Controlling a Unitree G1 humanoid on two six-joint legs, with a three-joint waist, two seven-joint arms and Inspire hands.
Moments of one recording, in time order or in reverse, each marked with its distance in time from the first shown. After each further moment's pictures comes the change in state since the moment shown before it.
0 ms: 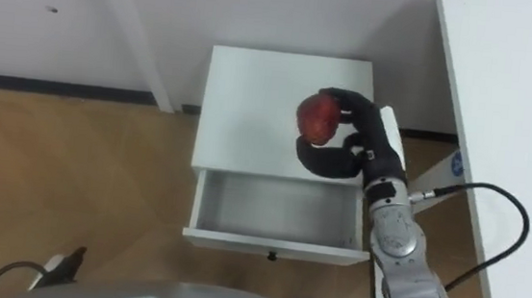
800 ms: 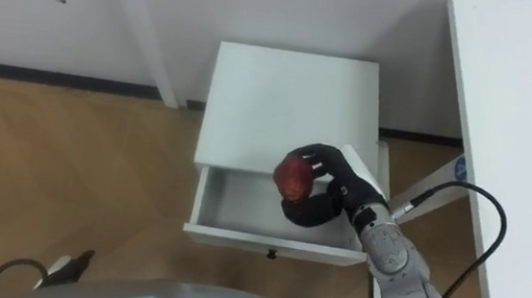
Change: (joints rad) left arm -0.004 -0.004 0.025 -0.015 0.078 0.009 -0.056; right arm 0.049 -0.003 -0.001 0.094 -0.250 0.066 0.161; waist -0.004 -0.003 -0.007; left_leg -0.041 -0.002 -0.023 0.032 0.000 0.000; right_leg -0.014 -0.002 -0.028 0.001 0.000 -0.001
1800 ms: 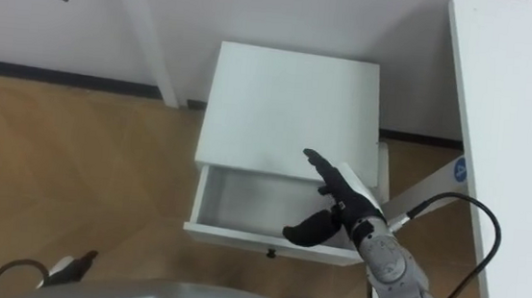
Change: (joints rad) left arm 0.005 -0.003 0.000 -0.019 0.001 0.003 -0.001; right arm 0.018 0.011 -0.003 0.042 -0.011 0.022 0.030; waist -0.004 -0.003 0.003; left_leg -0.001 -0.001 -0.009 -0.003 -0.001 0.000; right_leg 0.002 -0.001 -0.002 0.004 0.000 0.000
